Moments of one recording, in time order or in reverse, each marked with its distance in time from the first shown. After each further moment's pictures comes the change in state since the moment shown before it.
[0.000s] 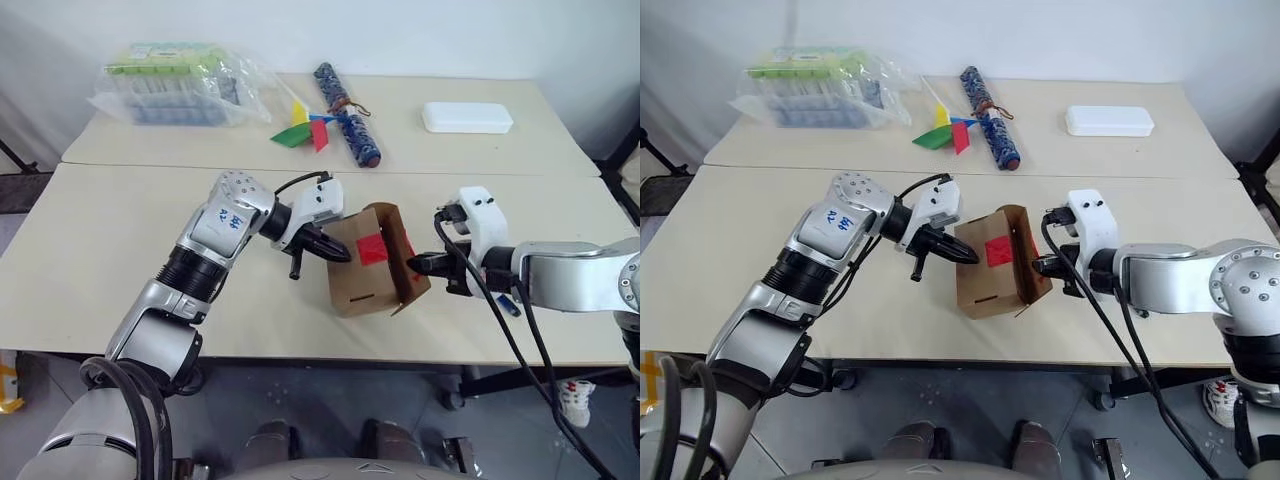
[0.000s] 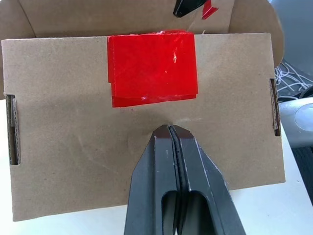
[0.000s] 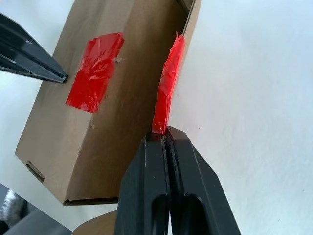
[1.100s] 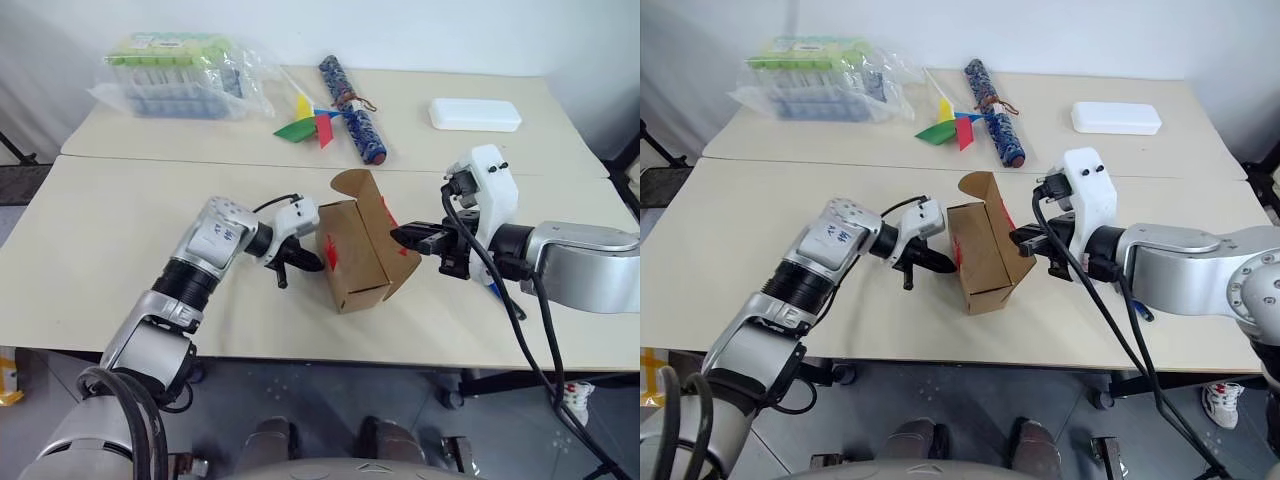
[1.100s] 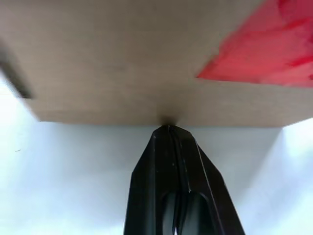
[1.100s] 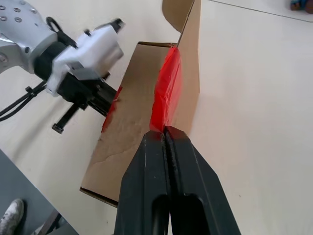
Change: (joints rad) left arm 0.039 0.040 0.032 0.105 0.006 0.113 0.074; right arm -0.062 -0.116 0.048 -0.168 0.022 -0.230 0.126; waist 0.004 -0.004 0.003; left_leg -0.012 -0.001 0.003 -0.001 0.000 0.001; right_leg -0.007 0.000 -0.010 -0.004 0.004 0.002
